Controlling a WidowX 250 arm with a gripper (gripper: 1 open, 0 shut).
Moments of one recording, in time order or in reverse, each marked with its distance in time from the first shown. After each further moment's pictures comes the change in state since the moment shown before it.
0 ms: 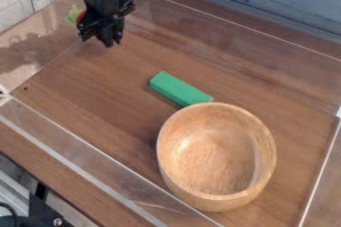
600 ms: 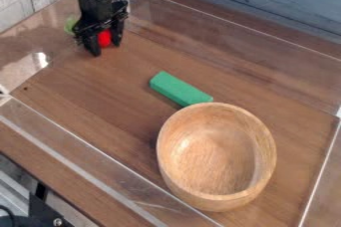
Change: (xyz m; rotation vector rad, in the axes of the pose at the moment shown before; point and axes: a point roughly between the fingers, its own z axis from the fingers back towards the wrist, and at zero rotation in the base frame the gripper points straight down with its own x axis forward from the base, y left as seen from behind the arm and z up) arm 0.015 0.008 -0.011 0.074 0.062 0.022
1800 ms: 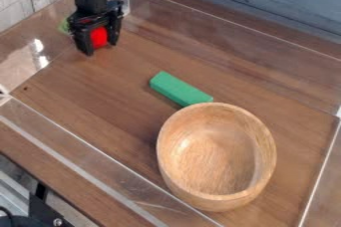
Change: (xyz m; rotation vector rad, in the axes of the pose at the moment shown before) arm -0.005 0.018 0.008 0.230 0.159 -0.011
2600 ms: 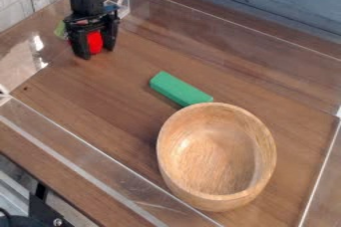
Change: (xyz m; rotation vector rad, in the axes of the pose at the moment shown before) arm -0.006 0.011 -0.002 0.095 0.131 0.044
